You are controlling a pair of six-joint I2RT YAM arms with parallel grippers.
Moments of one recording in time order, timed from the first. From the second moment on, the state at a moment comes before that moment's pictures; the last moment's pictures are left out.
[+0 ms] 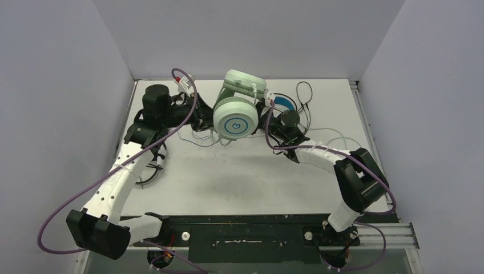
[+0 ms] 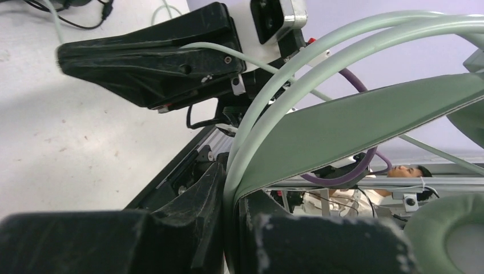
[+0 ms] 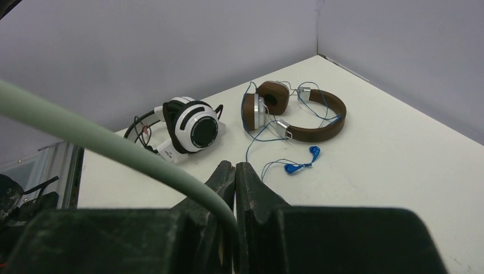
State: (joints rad) left arm -0.31 1.20 1.24 -0.33 0.81 -0.99; right arm 0.57 1.63 0.91 0.90 -0.59 0.26
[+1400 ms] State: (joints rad) left arm -0.37 1.21 1.40 -0.66 -0.70 -0.93; right arm 0.89 1.39 0.80 0.62 -0.61 0.45
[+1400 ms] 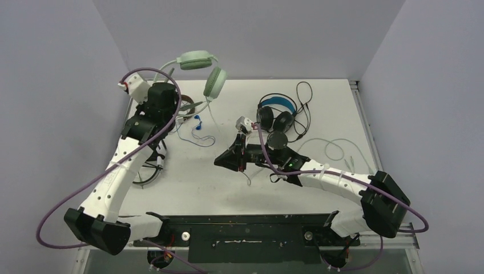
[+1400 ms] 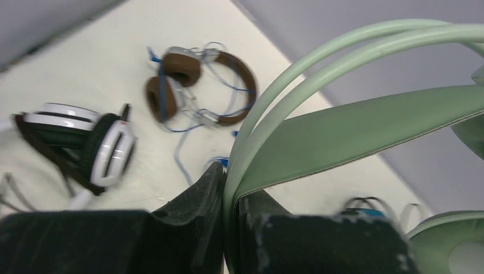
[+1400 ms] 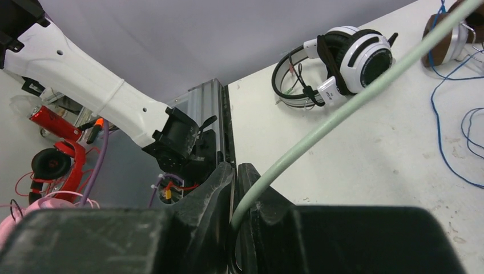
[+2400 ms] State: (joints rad) left arm -0.65 1.21 1.18 -0.60 -0.55 0.09; right arm 0.76 1.37 1.20 -0.32 -0.15 -0.09
